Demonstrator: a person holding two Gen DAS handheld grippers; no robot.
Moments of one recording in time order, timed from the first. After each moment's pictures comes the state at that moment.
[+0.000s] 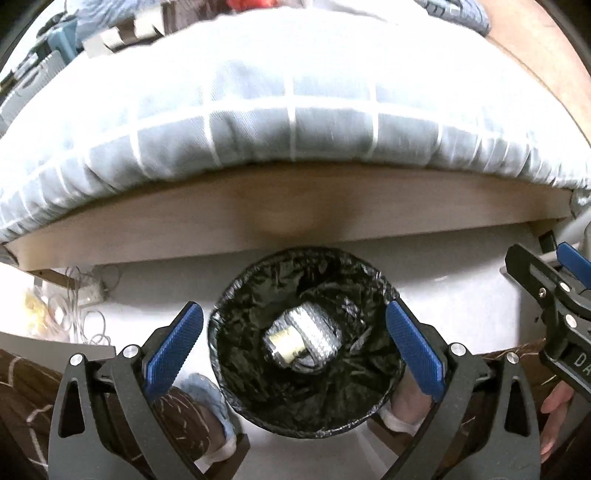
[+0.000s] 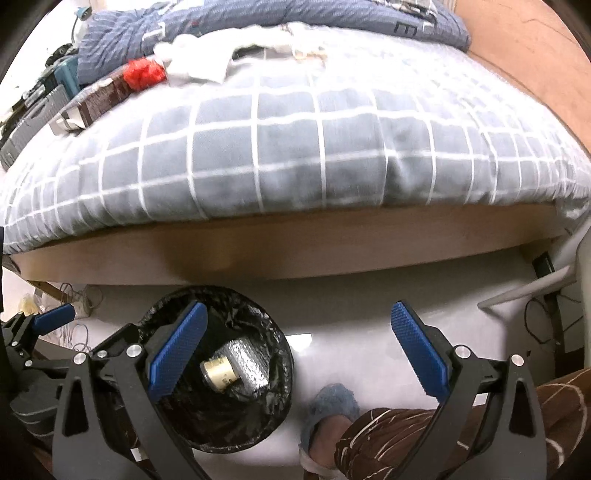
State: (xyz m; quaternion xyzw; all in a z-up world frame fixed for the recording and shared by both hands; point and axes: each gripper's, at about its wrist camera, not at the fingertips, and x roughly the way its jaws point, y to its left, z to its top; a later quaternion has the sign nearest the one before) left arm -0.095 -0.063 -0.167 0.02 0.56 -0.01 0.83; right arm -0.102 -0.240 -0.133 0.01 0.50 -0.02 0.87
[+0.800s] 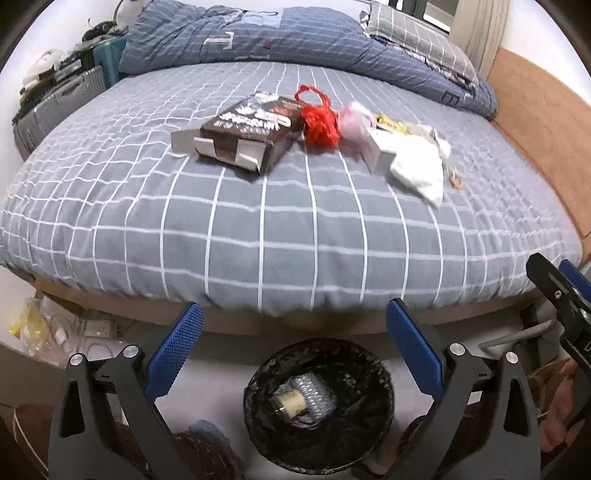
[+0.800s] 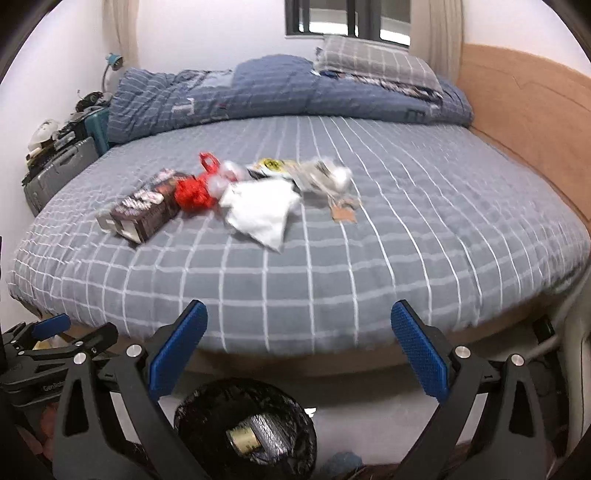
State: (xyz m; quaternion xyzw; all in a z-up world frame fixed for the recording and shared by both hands) left arm -0.063 0.013 -0.052 -0.06 0.46 0.00 0.89; right arm -0.074 -0.199 -0.009 0.00 0.37 0.01 0.93
